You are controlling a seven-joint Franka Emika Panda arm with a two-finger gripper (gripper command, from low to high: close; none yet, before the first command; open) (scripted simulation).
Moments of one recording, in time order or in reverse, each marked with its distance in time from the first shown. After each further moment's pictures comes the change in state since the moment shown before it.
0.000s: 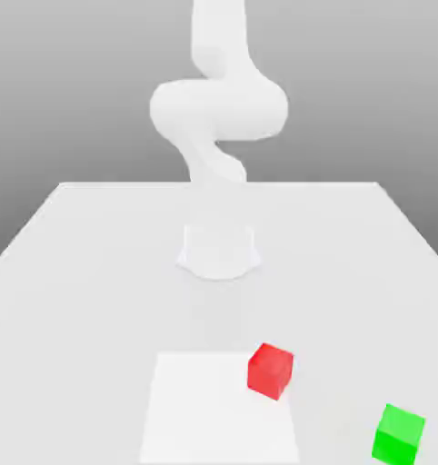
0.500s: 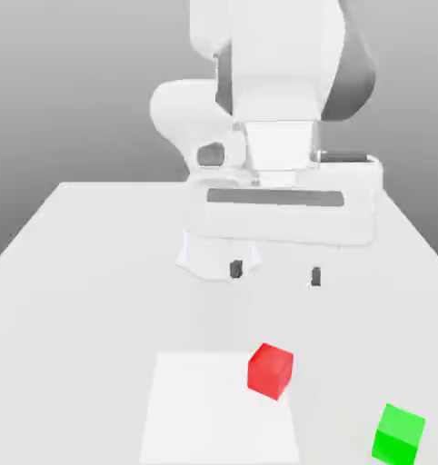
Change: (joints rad) arm -0.035 0.560 0.193 -0.358 0.039 0.352 0.499
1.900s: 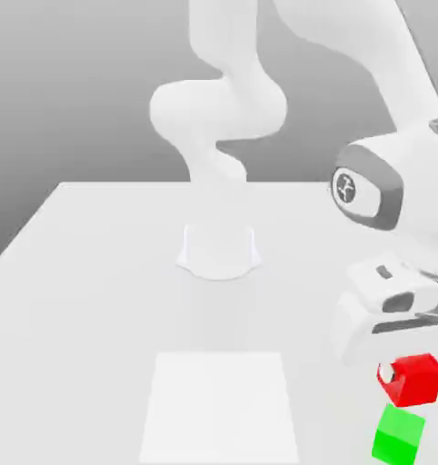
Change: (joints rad) arm 0.222 0.505 0.043 0.404 -0.234 -0.067 -0.222
